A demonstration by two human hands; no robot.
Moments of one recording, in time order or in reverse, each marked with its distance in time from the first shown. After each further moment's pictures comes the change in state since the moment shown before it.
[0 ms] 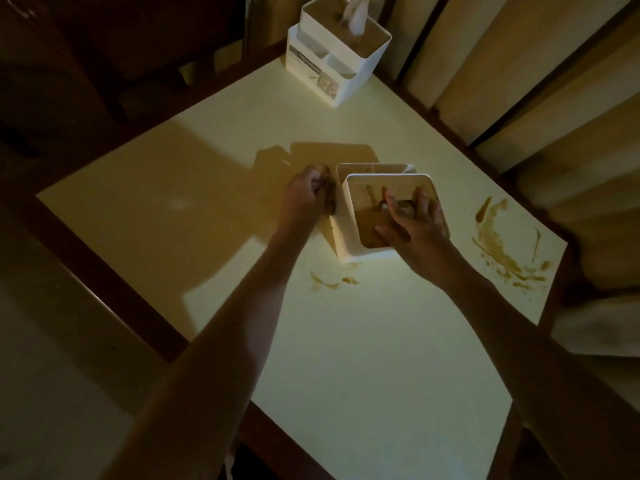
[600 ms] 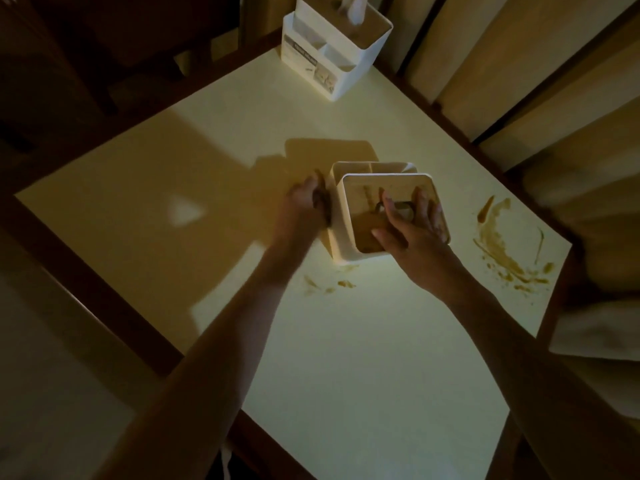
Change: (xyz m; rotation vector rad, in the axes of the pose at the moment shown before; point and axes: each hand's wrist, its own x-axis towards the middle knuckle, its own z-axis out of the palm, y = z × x) left_hand -0.008 -0.012 0.009 0.212 0.000 0.078; right_hand -0.002 0.000 0.000 -0.017 -0.026 0.000
